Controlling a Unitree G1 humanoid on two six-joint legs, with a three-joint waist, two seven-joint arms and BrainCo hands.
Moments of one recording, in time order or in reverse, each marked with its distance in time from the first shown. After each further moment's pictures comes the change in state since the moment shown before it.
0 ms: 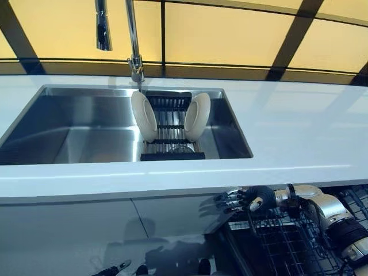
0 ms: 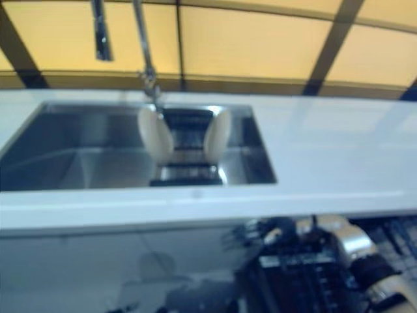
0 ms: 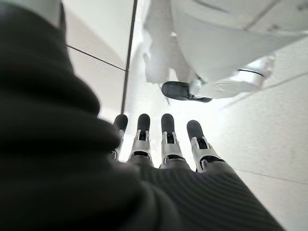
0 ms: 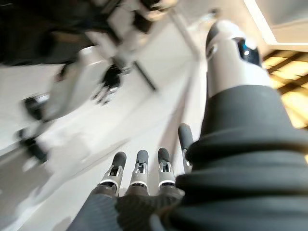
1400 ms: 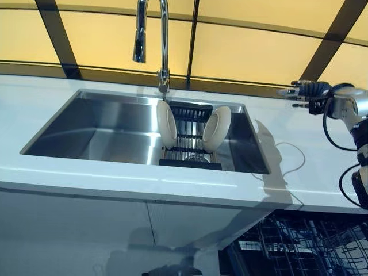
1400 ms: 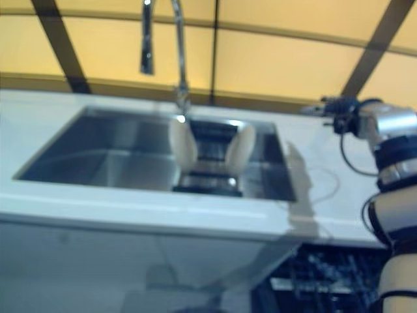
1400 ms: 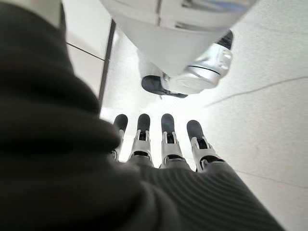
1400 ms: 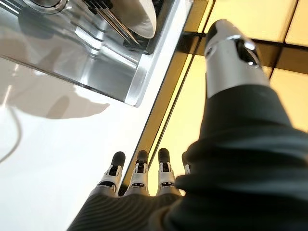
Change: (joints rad) left arm 0.039 -0.023 -0.100 0.032 -0.005 0.025 0.036; right arm -1.020 -0.061 0.267 0.686 -0.259 0.155 -0.791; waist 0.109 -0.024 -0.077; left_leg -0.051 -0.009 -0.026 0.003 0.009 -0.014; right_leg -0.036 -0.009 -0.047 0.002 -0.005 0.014
